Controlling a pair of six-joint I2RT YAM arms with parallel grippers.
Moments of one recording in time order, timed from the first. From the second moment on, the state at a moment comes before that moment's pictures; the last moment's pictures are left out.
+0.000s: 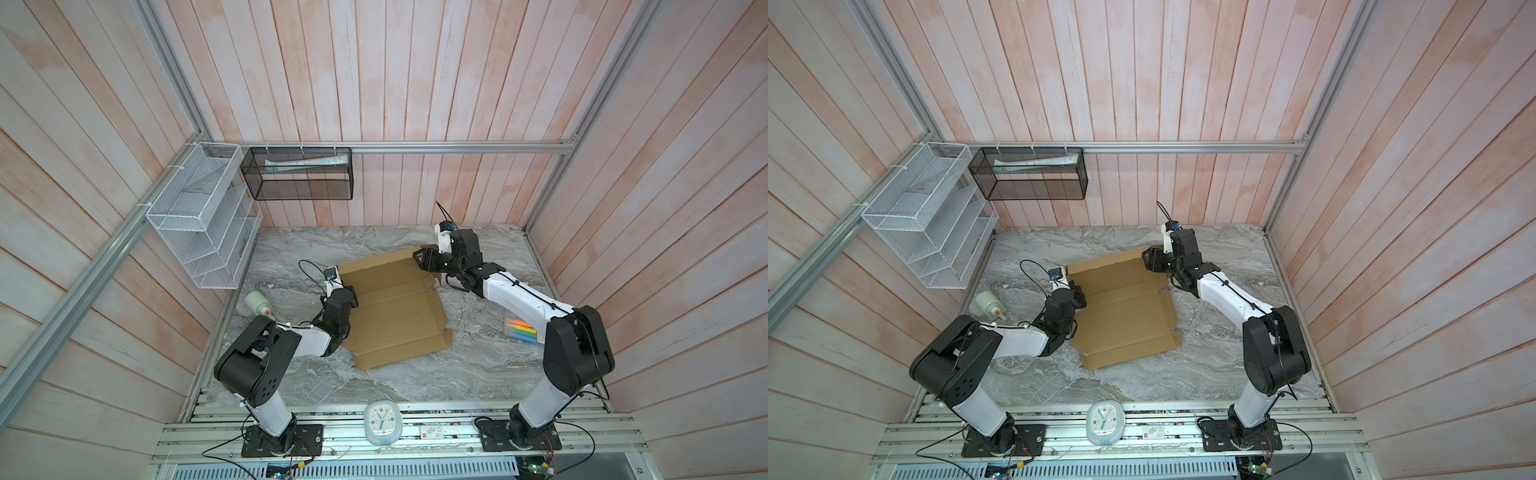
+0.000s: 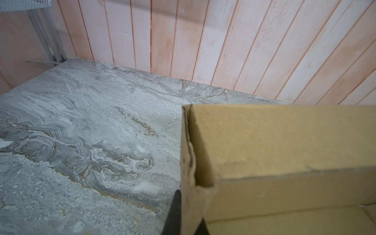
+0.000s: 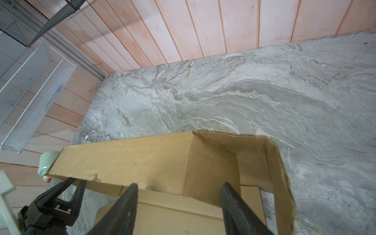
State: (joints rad) left arm -0.50 1.68 0.61 0.75 -0.53 -0.35; right arm 0.43 1.69 1.25 -0.07 -0.21 0.43
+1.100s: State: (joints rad) left arm -0.50 1.68 0.61 0.74 -0.53 -0.35; right arm 0.44 1.73 1.24 0.04 -0.34 0.53
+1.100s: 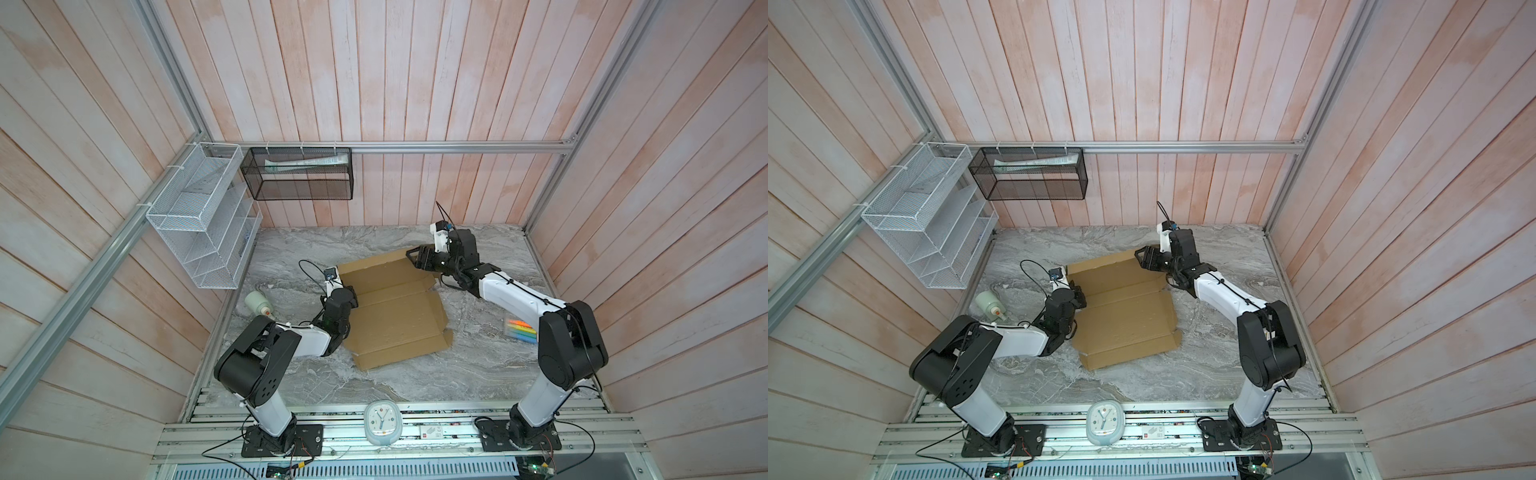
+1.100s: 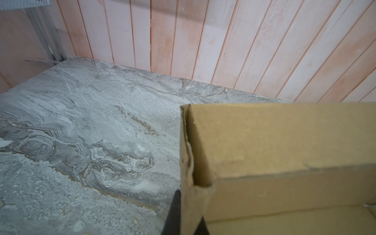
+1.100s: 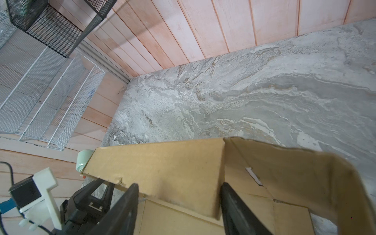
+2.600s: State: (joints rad) left arm -0.50 1.61 0.65 0.57 -0.53 -0.37; right arm 0.53 1.60 0.93 0.07 -0.09 0.43
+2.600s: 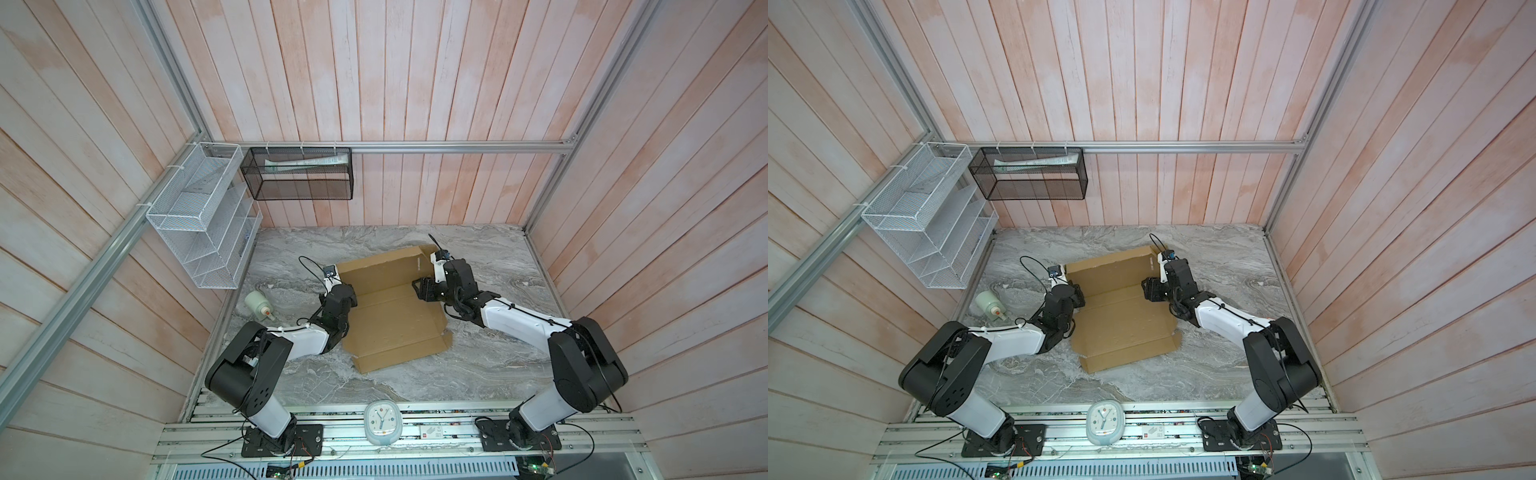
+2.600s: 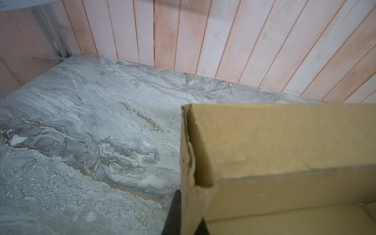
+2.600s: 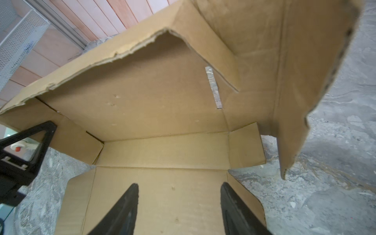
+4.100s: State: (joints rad) left arm -0.50 1.60 0.65 0.56 -0.53 -0.37; right arm 0.47 1.79 0.99 0.11 -0.04 0.50
